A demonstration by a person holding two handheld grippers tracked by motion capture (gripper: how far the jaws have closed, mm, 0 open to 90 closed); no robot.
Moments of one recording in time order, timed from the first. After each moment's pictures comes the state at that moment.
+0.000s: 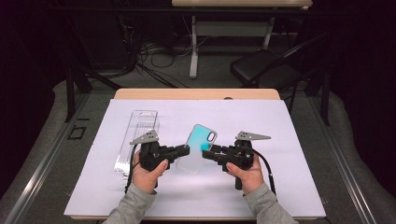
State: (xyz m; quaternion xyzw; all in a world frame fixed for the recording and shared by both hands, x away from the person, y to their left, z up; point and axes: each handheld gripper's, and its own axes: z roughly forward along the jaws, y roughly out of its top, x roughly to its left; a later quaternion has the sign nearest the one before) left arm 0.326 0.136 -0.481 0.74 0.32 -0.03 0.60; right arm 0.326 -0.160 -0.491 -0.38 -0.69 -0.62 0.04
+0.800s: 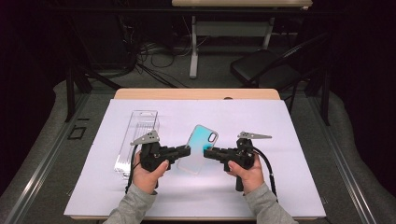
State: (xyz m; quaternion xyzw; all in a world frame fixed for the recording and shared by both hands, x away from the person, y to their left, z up) left arm 0.325 0.134 -0.480 0.74 0.31 -0.03 0.60; right arm 0.327 -0.165 -0.494 -0.40 -0.67 -0.62 0.09
